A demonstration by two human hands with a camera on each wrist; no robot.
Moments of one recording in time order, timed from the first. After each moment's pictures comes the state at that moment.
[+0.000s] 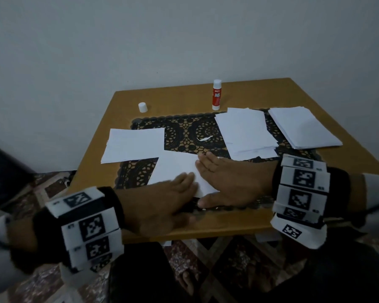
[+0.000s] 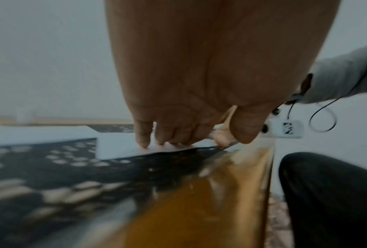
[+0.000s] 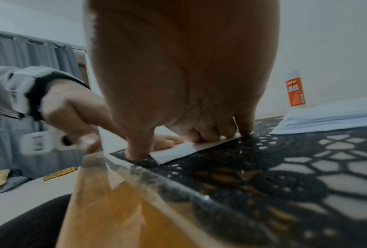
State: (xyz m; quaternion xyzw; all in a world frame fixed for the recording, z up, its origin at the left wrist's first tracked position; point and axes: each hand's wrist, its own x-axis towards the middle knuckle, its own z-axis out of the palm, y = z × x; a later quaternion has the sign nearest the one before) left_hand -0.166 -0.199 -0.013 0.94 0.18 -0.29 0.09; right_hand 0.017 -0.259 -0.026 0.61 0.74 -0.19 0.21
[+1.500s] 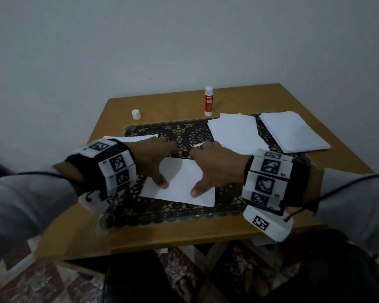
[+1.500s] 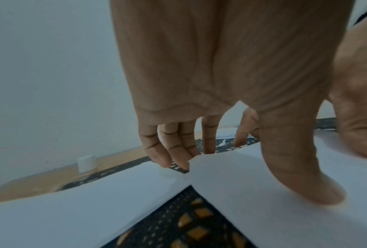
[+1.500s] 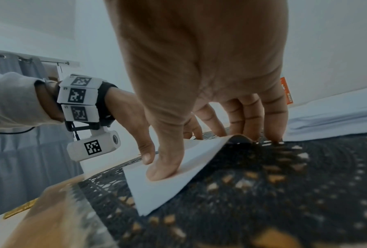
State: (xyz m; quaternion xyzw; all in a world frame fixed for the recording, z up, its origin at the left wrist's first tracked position) left_hand -0.116 -0.109 -0.007 0.94 0.25 -0.22 0.04; right_hand 0.022 -0.224 -0.027 0.70 0.69 -0.13 0.07
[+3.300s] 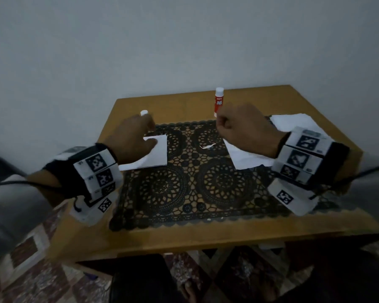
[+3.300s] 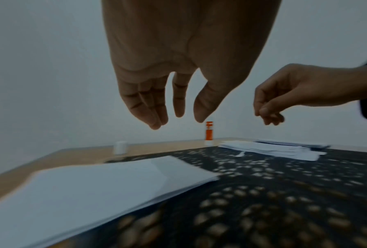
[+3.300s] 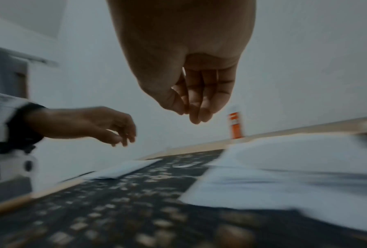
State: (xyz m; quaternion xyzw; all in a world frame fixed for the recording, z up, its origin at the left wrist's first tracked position) left_hand -0.163 -0.085 0.003 0.91 0.38 0.12 0.08; right_hand 0.071 -0.201 -0.004 0.70 0.68 0.02 -0.24
